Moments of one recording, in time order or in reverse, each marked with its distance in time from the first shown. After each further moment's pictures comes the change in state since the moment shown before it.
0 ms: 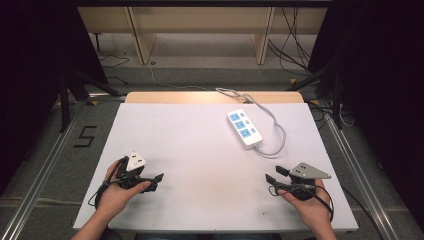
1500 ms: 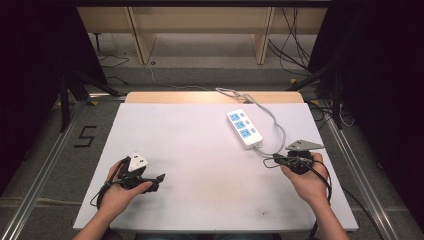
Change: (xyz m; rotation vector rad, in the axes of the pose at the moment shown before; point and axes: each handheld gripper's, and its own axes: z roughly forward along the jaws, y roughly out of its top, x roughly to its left) left arm -0.003 0.000 0.003 0.002 -0.006 0.001; right arm -0.022 0.058 0.015 0.186 -0.094 0.011
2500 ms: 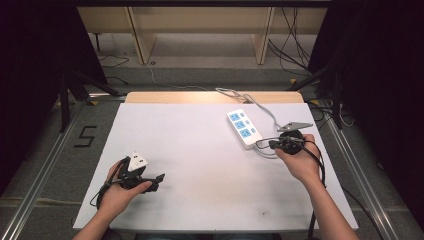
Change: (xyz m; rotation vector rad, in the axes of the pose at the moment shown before) left arm 0.001 -0.001 0.001 0.000 0.002 -0.003; right arm -0.013 0.045 0.023 0.077 -0.020 -0.023
